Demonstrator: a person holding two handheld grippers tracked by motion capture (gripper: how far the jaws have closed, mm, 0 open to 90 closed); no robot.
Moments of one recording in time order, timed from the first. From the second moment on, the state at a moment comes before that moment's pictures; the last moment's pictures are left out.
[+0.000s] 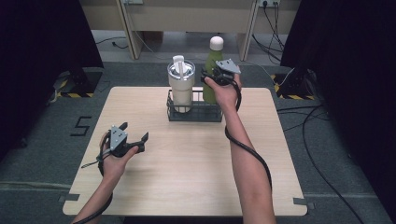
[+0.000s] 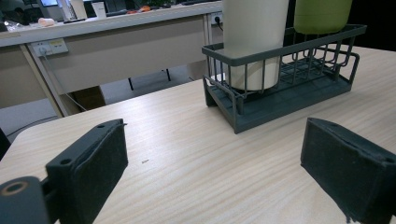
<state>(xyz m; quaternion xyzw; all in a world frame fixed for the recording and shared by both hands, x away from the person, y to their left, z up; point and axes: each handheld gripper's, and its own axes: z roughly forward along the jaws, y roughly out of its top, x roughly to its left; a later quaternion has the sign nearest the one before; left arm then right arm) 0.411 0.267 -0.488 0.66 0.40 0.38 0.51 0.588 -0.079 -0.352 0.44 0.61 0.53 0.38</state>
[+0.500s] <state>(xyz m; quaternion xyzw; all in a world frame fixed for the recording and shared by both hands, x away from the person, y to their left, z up) 0.411 0.267 -0.488 0.66 0.40 0.38 0.51 0.594 -0.078 -0.365 0.45 0.62 0.52 0.38</state>
